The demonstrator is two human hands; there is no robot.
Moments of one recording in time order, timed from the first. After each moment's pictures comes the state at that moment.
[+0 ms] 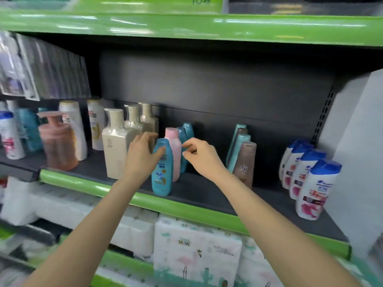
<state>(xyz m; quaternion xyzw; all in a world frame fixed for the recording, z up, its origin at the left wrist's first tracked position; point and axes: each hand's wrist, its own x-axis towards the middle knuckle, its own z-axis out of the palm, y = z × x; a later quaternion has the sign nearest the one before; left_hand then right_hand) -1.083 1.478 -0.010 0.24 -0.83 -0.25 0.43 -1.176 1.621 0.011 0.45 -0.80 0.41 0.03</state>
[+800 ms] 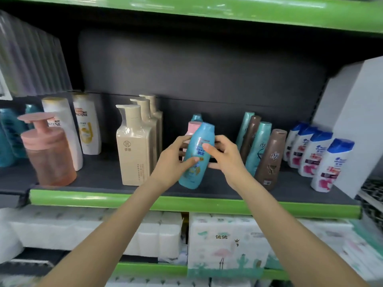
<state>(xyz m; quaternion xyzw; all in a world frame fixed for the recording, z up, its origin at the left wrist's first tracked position) -1.074 1.421 -0.031 -0.05 -0.84 -0.46 0.28 -1.133 1.563 -0.013 0.26 -0.69 0.68 -0.03</state>
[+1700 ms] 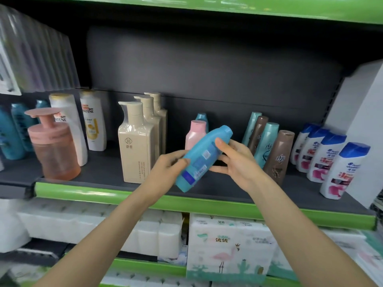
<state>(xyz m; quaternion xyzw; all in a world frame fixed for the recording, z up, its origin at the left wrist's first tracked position) -1.039 1.433 -0.031 -0.03 -0.76 -0.61 0.20 -1.141 1.587 -0.010 0.26 -0.60 0.74 -0.18</state>
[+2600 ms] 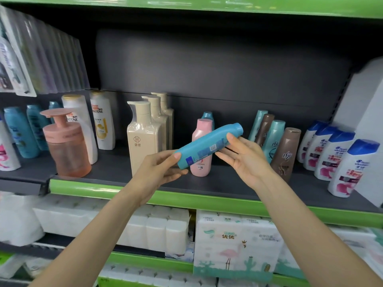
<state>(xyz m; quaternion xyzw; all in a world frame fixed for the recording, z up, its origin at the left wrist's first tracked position) -1.018 1.409 -0.034 0.06 -0.69 -0.70 0.17 -1.134 1.588 -0.005 0.20 -0.51 0.82 -0.18</state>
